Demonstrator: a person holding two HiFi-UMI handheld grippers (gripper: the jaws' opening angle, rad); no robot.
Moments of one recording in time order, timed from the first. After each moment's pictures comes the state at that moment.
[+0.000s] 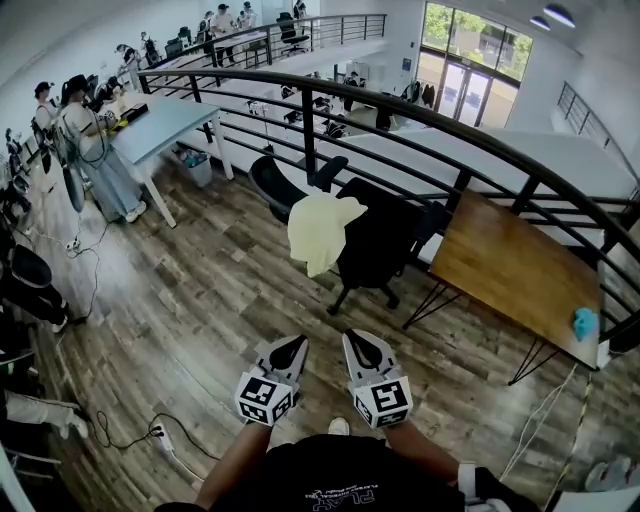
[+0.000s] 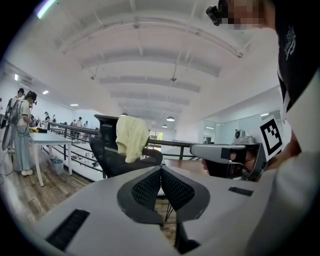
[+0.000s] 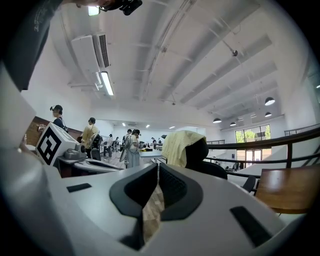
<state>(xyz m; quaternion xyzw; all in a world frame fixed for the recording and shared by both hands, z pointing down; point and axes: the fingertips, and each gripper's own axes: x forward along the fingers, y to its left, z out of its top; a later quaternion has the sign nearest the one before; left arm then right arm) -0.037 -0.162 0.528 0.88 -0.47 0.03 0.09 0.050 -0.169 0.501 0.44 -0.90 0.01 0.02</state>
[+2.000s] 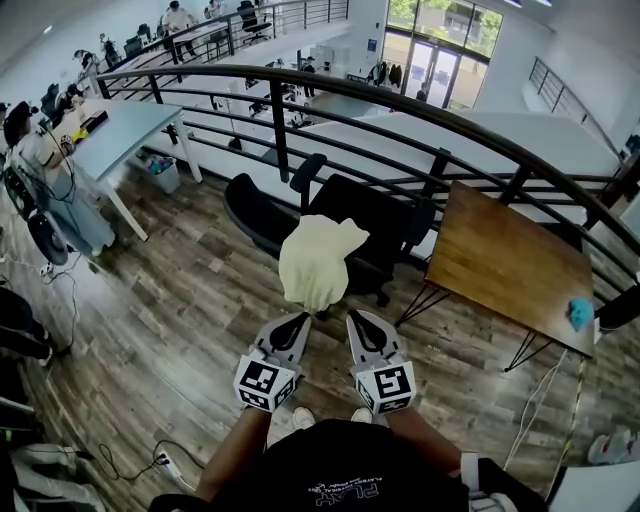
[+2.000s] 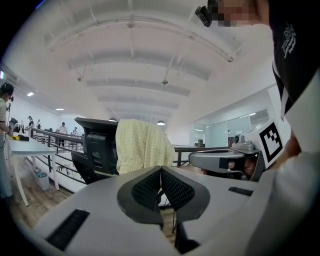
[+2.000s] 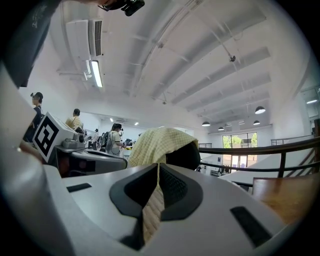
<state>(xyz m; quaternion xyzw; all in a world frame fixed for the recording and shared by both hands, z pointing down) -0.044 -0.309 0.493 0.91 -0.41 0.01 0.05 0.042 -0.304 0.490 0.51 -0.86 -0.01 0.04</state>
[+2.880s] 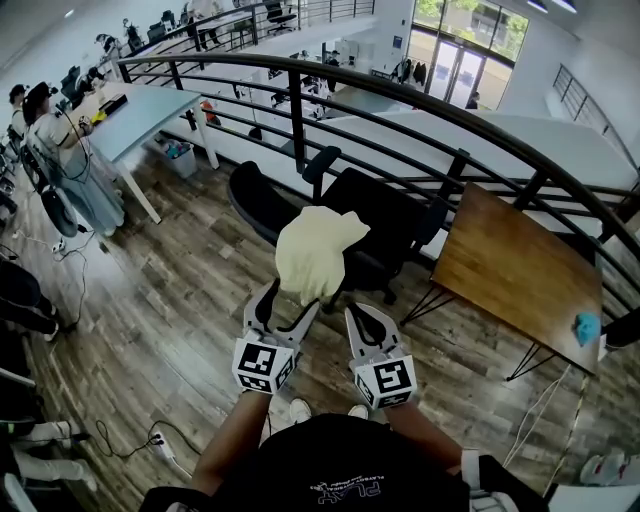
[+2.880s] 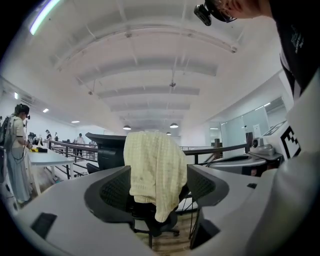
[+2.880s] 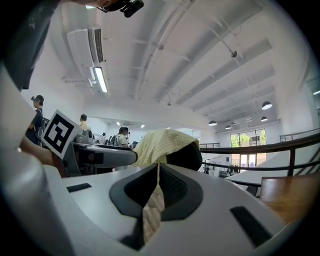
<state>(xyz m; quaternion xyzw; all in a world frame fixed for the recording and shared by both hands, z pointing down) -0.052 -0.333 0.468 0.86 -0.50 0.01 0.01 0.048 -0.307 0.486 0.47 -0.88 0.00 0.03</state>
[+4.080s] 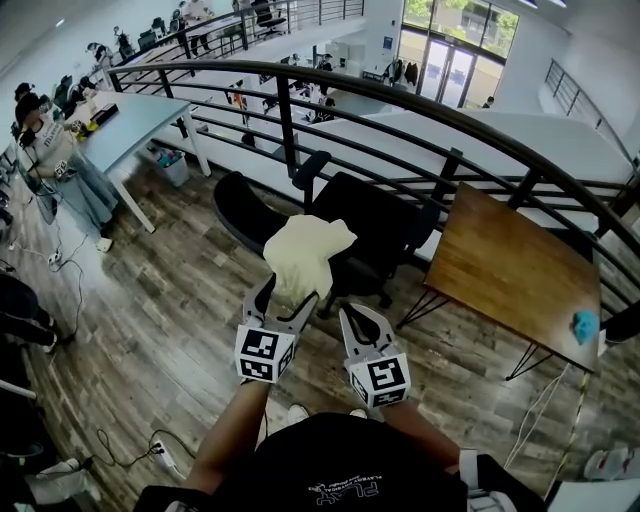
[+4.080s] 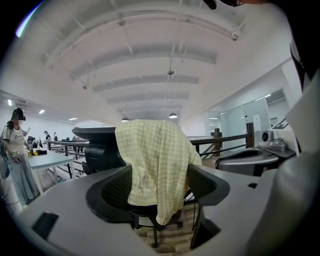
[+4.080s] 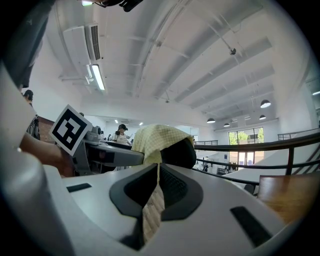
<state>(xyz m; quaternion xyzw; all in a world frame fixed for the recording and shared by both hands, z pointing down) -0.032 -0.375 0.478 0.86 -0.50 0.07 0.02 0.062 -0.328 0.492 0.48 -0.88 0.01 0.04</state>
